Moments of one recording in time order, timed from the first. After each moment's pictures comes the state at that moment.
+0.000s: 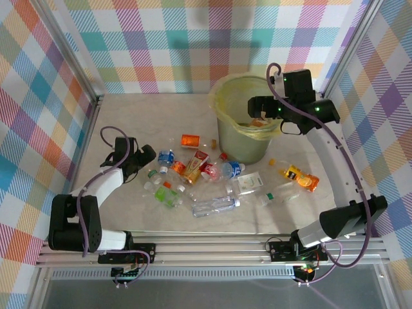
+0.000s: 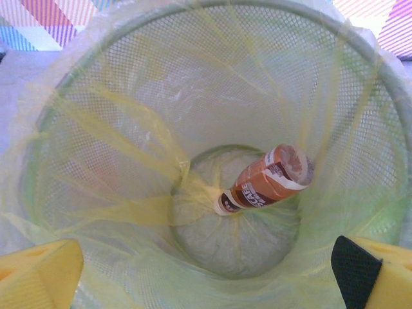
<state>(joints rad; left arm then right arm) -0.04 1.37 0.71 -0.21 -0.02 -0.65 0.31 1.48 1.76 -0.96 -0.06 0.18</state>
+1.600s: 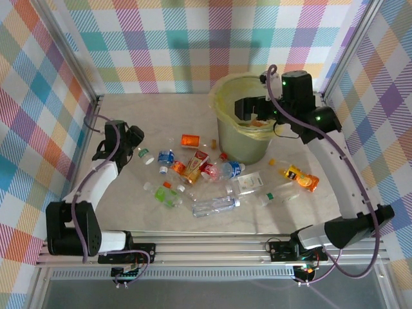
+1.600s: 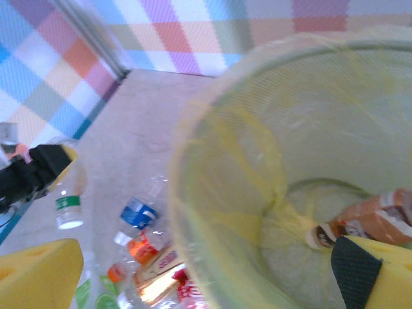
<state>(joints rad) -0.01 1.30 0.88 -0.18 -0.05 -0.76 0.42 1.39 1.71 -0.83 -0.26 0.21</state>
